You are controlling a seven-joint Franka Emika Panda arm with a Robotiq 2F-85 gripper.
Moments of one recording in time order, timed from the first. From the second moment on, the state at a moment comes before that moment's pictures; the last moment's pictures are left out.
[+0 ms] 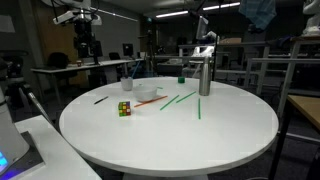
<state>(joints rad) 0.12 -0.37 0.26 -2.41 0.01 1.89 0.14</state>
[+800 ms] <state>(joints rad) 0.14 -0.07 0.21 -2.26 0.03 1.99 -0.25</state>
